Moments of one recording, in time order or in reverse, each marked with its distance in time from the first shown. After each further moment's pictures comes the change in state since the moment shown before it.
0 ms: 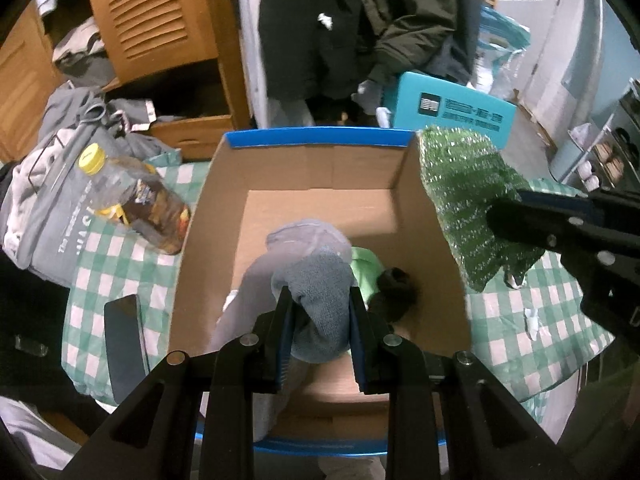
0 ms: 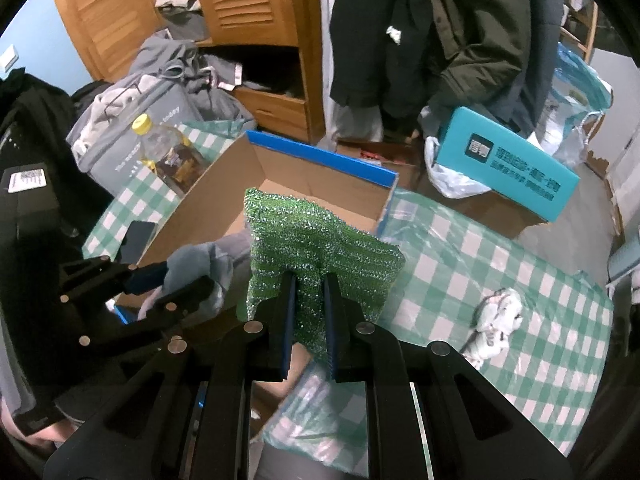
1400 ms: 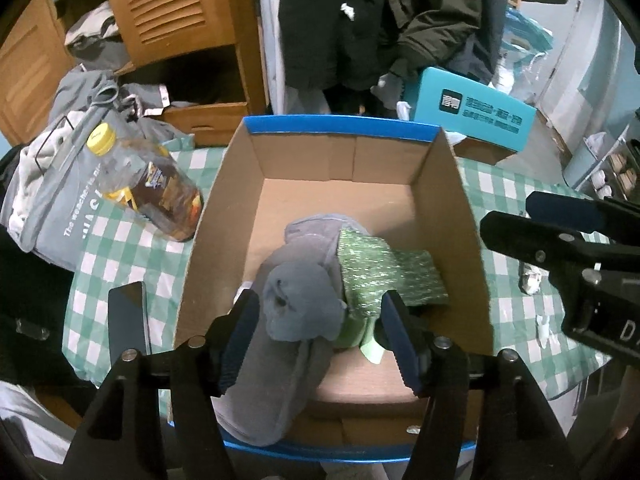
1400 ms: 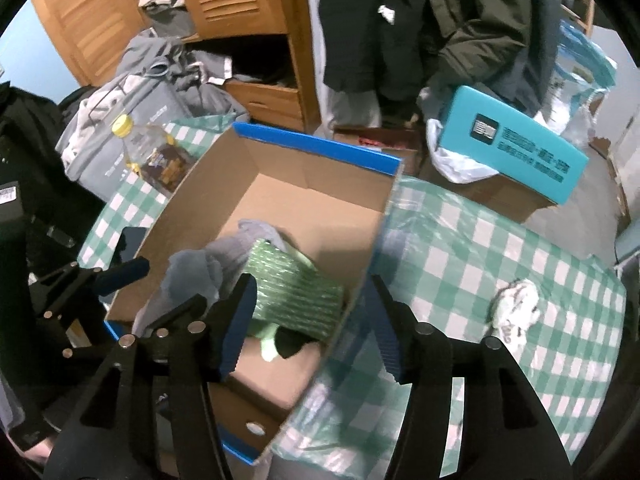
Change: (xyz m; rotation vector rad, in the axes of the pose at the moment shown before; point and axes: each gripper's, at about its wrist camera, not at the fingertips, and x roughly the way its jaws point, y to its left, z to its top) left arm 0.009 0.006 0.001 -0.038 0.026 0.033; right arm 0.022 -0.011 0.002 0.067 0.030 0.000
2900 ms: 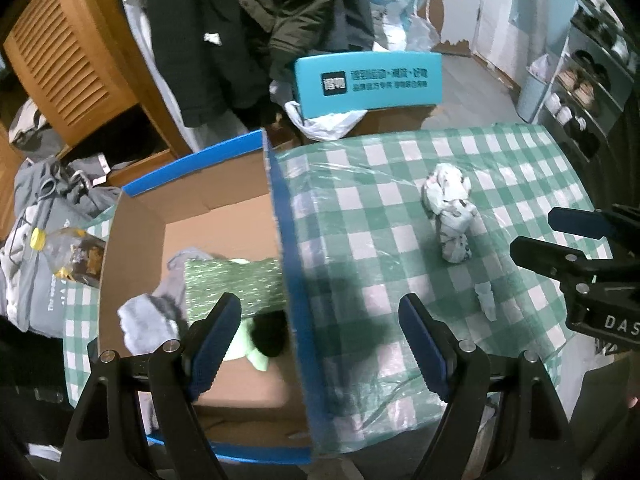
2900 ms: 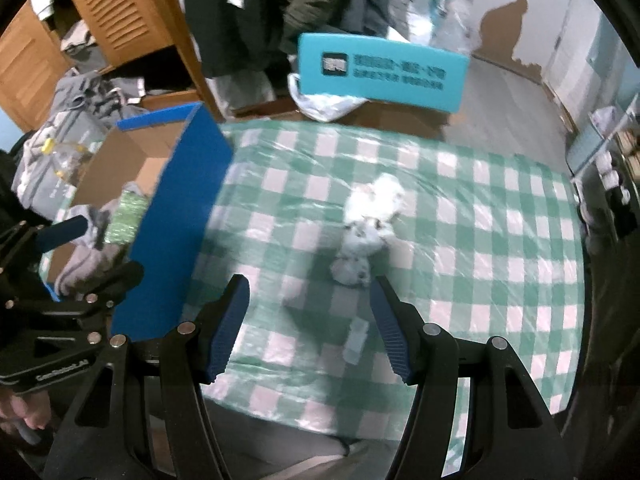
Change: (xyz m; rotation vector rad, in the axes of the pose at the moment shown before) left arm -0.013 -0.155 -0.012 0.289 -0.008 -0.022; right arm -0.052 -0.151 -0.107 0.233 0.021 -0.130
